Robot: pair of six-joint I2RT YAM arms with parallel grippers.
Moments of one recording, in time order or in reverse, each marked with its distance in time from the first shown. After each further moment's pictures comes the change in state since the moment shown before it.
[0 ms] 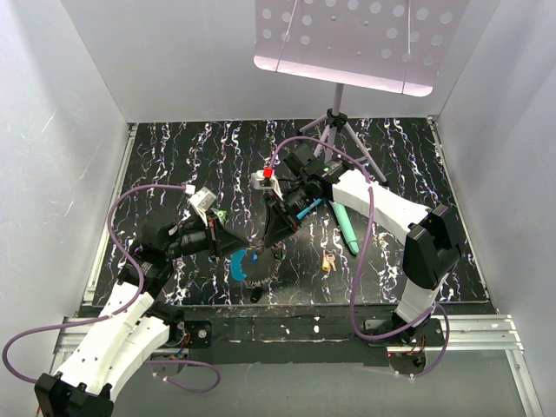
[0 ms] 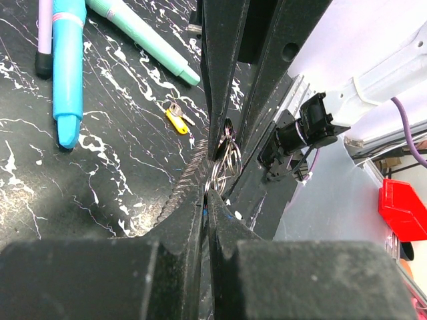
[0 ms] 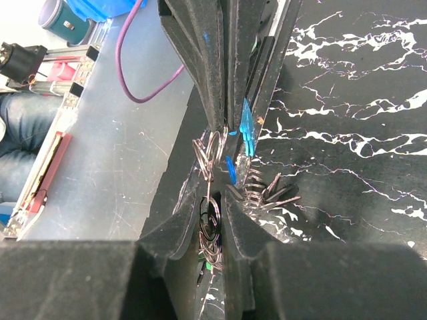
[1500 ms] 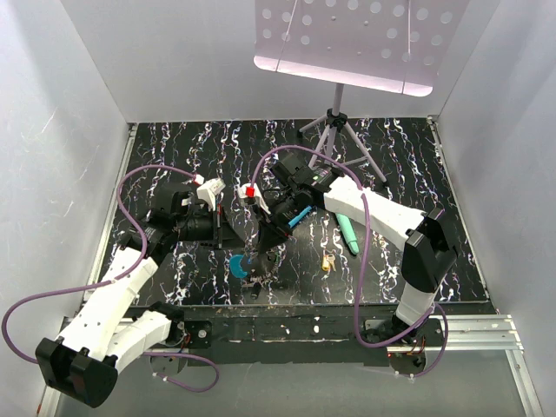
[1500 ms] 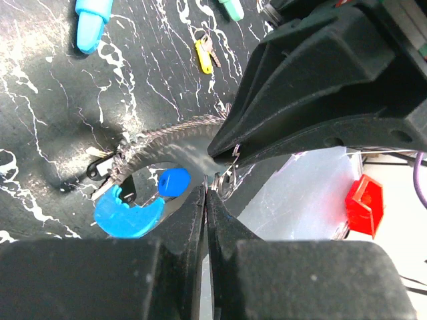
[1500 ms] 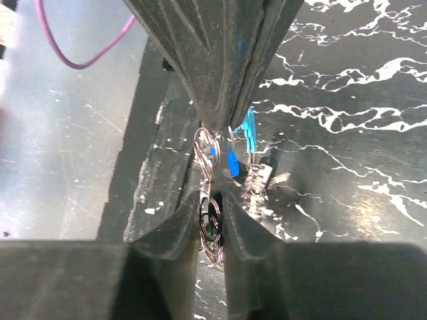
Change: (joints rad) left arm 0.000 0.270 0.295 -0.473 -0.088 0.000; right arm 0.099 0.001 0.023 -0.001 0.277 -0.032
